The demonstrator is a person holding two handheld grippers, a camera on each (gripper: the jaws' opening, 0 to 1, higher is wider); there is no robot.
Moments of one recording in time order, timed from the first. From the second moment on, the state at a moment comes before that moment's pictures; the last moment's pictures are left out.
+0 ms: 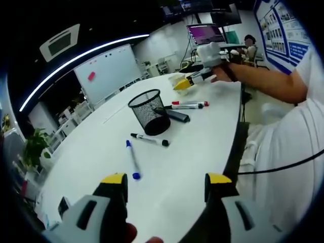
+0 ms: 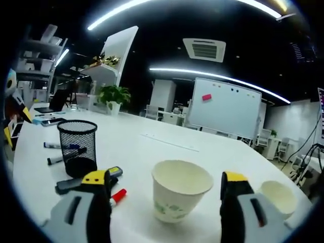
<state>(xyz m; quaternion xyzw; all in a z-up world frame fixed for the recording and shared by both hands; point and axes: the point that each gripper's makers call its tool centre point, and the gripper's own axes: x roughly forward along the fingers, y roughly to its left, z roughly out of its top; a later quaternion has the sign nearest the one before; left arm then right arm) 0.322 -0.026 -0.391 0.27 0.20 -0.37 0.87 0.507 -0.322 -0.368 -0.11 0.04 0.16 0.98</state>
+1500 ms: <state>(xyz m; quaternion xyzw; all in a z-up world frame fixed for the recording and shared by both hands) 0.319 -0.031 -0.395 0.28 0.21 -0.37 0.86 0.522 -0.334 -0.402 -0.05 0.10 0.14 0.98</state>
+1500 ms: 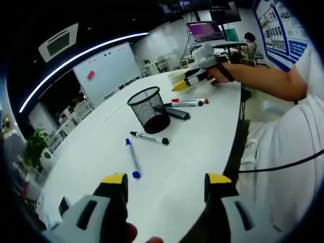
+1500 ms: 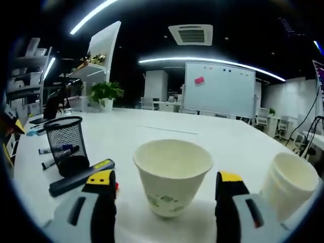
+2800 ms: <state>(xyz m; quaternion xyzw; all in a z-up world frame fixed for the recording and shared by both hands) 0.320 -0.027 -0.394 0.27 0.20 -0.36 0.87 0.531 -0.335 -0.405 -0.03 0.11 0.14 0.98</state>
